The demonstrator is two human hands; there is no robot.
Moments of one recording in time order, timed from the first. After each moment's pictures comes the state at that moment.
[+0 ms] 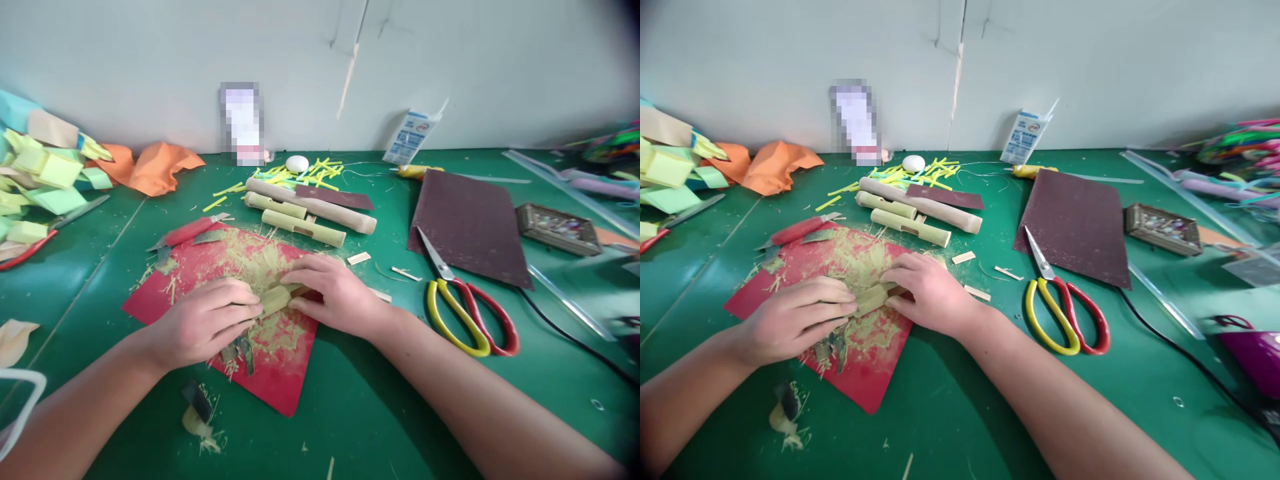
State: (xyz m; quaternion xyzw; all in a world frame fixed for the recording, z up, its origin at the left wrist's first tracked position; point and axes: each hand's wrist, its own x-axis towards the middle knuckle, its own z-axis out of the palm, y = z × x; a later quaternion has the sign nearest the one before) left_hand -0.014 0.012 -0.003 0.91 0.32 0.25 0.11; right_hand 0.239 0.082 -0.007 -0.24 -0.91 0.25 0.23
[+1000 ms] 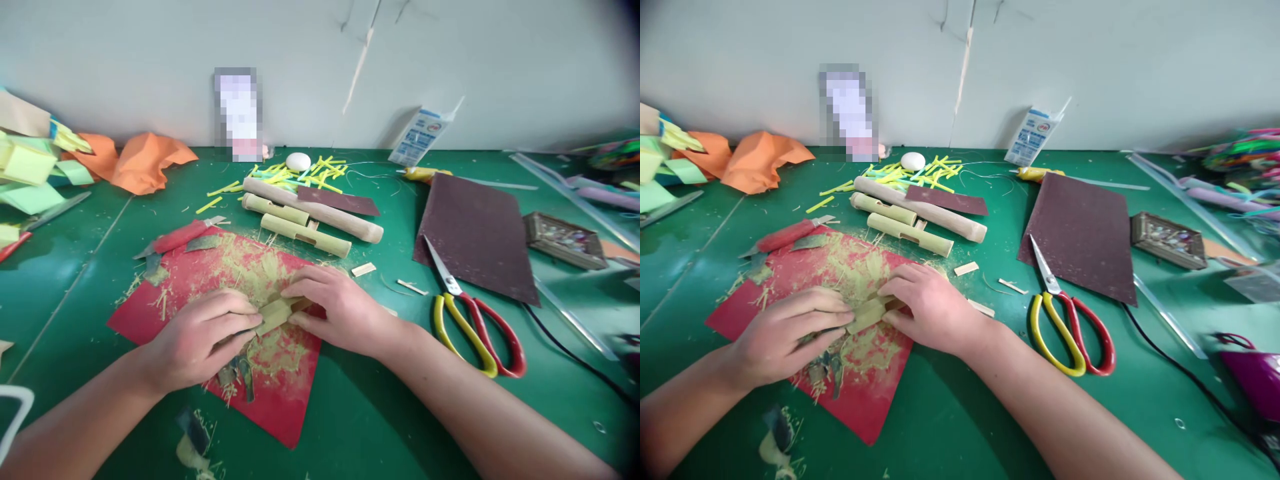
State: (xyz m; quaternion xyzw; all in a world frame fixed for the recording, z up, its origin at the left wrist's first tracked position) left_hand -0.009 0.019 -0.006 0.87 0.36 0.29 0.17; right_hand 0.235 0.088 -0.001 -0.25 -0.91 0.27 0.20
